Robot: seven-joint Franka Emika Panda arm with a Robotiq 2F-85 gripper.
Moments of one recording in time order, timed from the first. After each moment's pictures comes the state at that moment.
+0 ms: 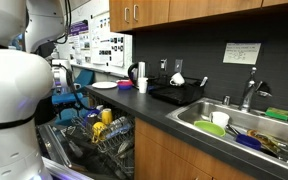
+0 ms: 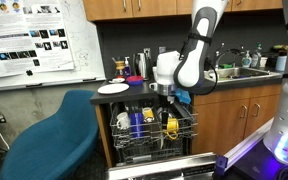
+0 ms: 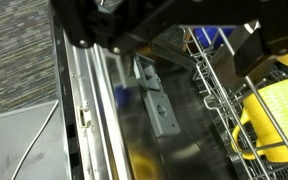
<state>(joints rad) 0.29 0.26 0.23 -2.60 -0.25 2.94 -0.10</state>
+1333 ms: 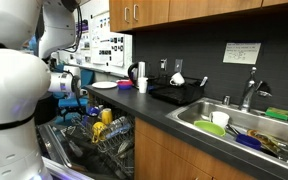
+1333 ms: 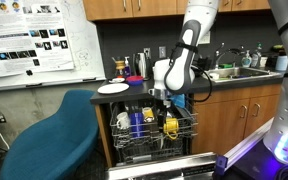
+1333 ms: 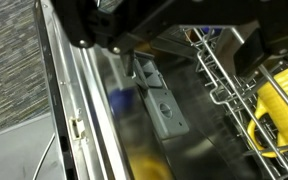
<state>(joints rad) 0.17 0.42 0.31 -2.49 -0.13 2.92 -0.19</state>
